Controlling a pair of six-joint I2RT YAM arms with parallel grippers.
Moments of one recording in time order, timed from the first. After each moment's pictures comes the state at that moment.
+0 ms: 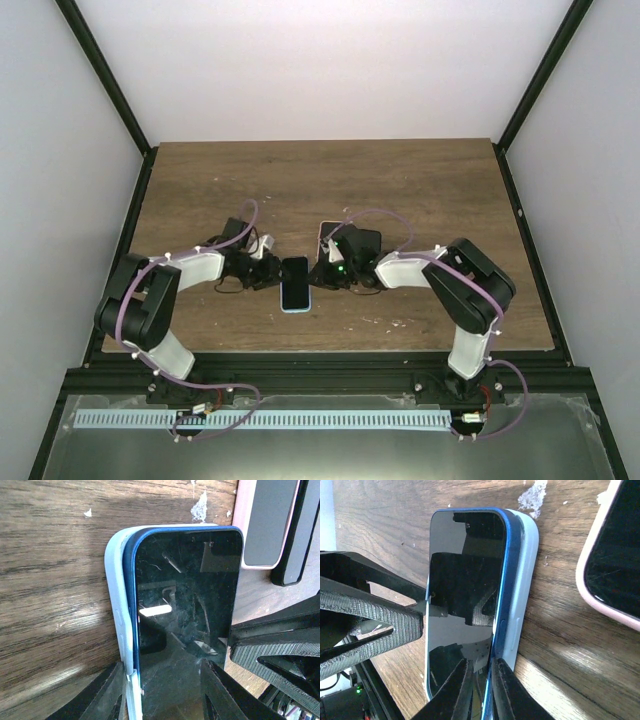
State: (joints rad) left arm -0.35 1.62 0.74 -0.25 0.63 -0.53; right arm 0.74 1.80 0.86 0.12 -0.49 0.78
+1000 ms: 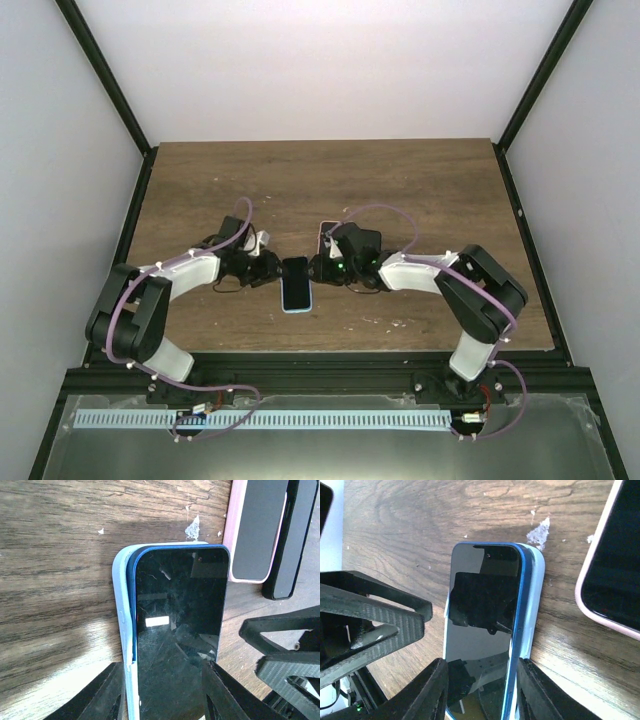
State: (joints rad) left arm -0.35 1.54 0.73 -0.27 0.56 -0.59; right arm 0.76 1.72 0.86 0.10 -0.37 0.80
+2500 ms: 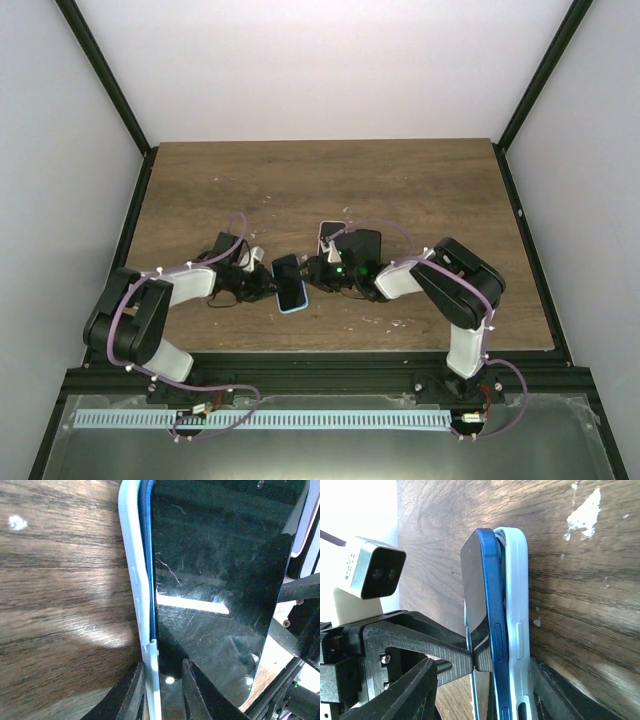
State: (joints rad) left arm -0.33 1.52 0.57 -0.16 0.63 -0.63; right arm 0.77 1.86 0.75 0.56 -0.51 1.06
